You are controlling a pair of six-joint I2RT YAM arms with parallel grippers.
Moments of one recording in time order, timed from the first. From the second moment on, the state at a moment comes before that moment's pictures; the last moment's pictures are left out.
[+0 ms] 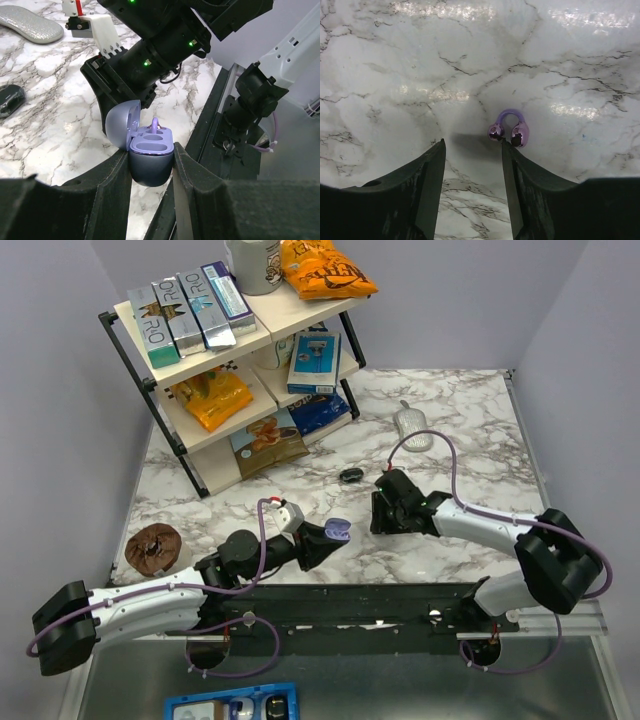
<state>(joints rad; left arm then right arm) -1.09 0.75 0.20 0.59 0.06 -0.34 0.72 1.41 0.70 -0.32 0.14 0.61</state>
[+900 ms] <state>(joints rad) -1.12 0.74 0.20 0.58 0.03 -0.34 0.68 1.29 0.71 -0.30 0.23 0.55</state>
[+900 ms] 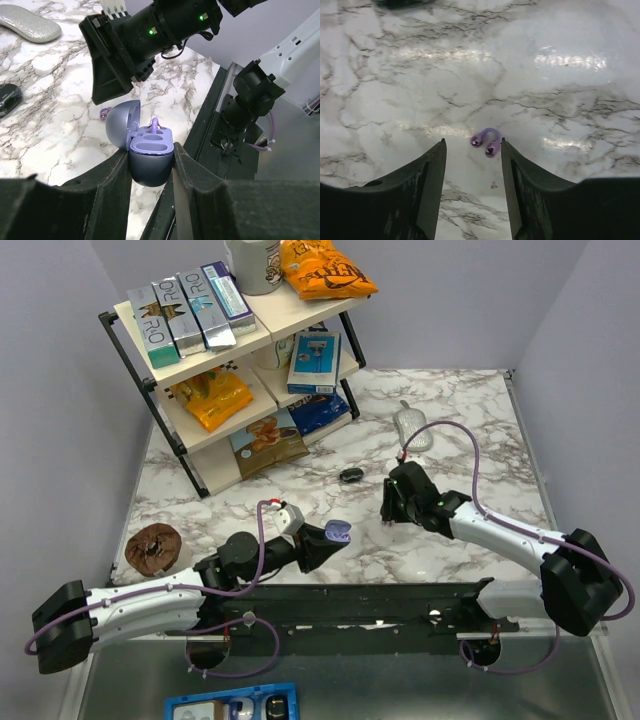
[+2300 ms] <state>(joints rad) -1.13 0.74 0.20 0.55 0.03 -0.34 0.59 1.37 0.66 -0.26 0.03 0.53</state>
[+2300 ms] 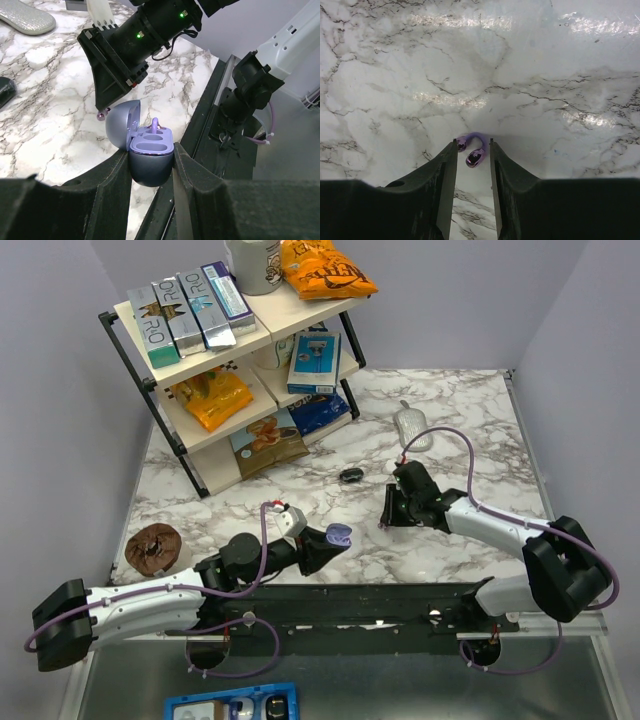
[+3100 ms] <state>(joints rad) -1.14 0.74 0.20 0.55 0.03 -0.34 0.59 1.37 0.62 -0.26 0.01 0.53</state>
